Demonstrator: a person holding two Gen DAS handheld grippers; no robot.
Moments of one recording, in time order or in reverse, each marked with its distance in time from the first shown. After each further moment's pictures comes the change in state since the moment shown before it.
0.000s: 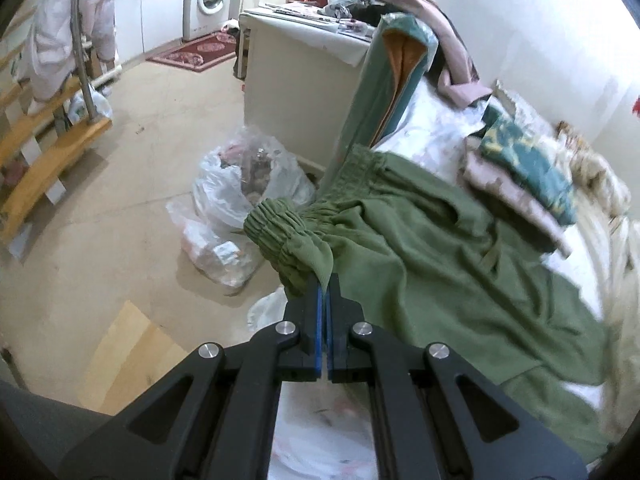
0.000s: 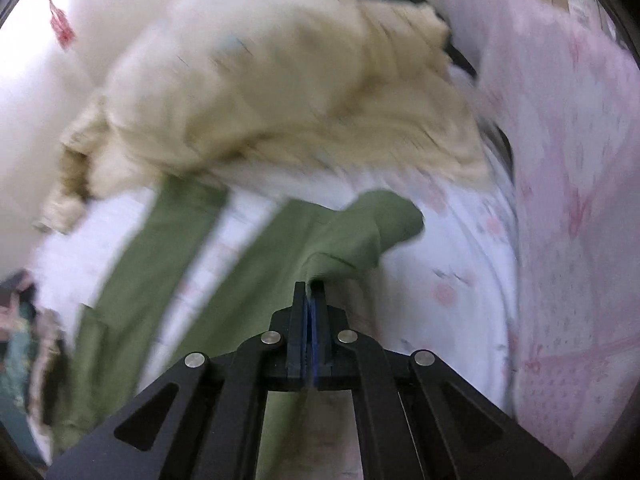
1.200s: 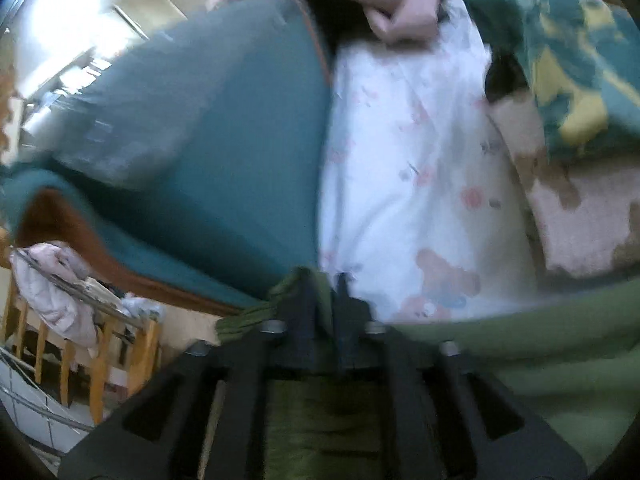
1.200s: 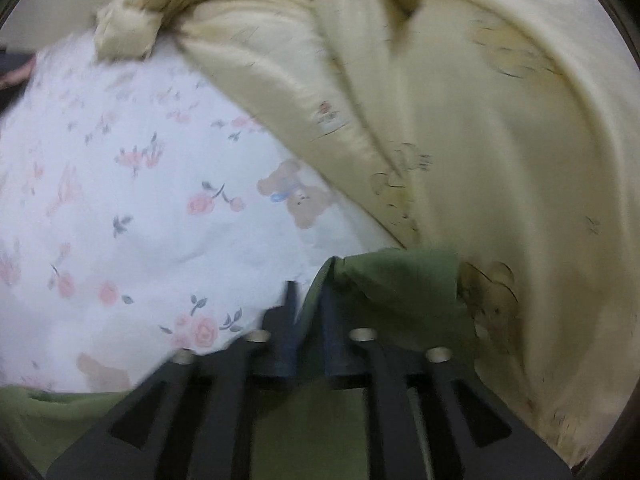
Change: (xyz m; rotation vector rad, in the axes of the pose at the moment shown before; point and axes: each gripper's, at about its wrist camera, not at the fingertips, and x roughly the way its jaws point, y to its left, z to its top) left arm 0.269 -0.223 0.140 0.702 -0.048 0.432; right arm 0.347 0.375 0.056 -0.882 0.195 -0.114
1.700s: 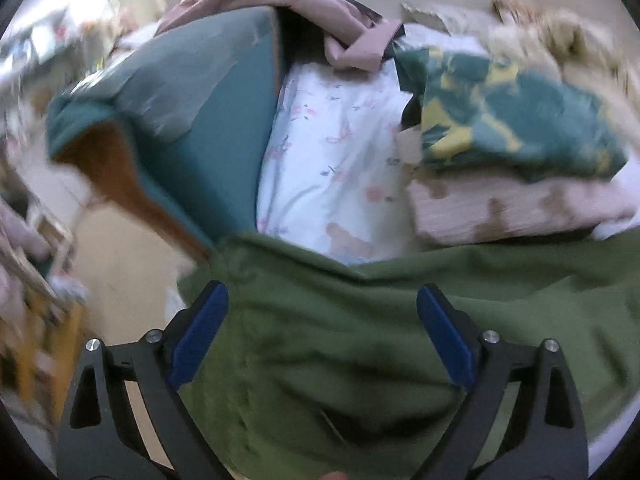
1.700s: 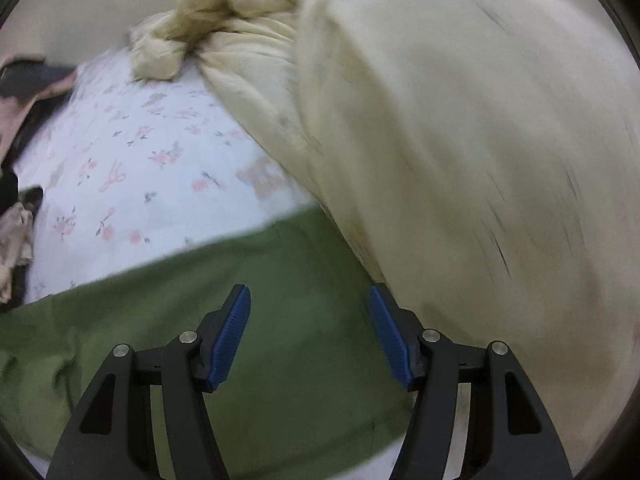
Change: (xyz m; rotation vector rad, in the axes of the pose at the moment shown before) left arm -0.080 0.026 -0.041 -0.150 -0.059 -0.341; right arm -0.081 -0.120 -0.069 0.118 -0.022 0.193
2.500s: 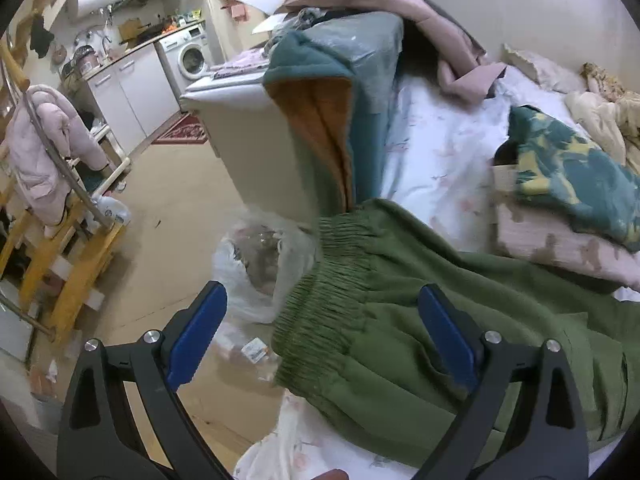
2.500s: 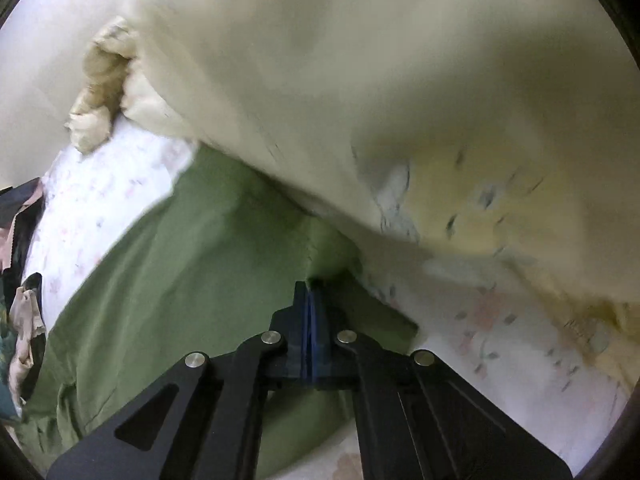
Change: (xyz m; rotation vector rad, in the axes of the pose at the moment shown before) left arm -0.053 0.074 -0.031 -0.288 -0.002 0.198; right arm 0.026 -0.068 -0.075 0.344 -0.063 0.095
